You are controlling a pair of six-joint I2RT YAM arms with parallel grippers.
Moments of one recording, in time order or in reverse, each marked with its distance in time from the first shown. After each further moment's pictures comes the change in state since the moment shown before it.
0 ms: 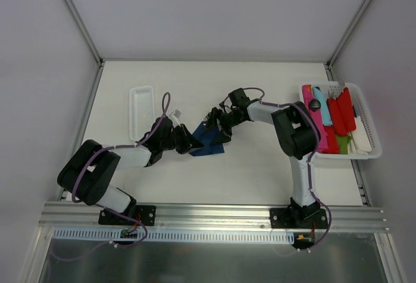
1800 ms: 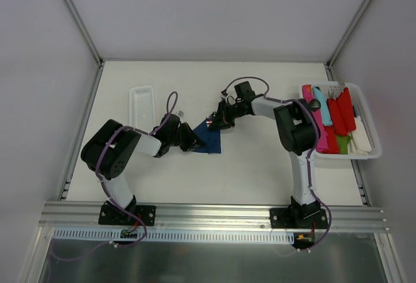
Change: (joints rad) left arm 0.016 0.295 0.136 0.025 -0.008 -0.067; right arm -0.070 0.033 0.079 0.076 -0.034 -0.211
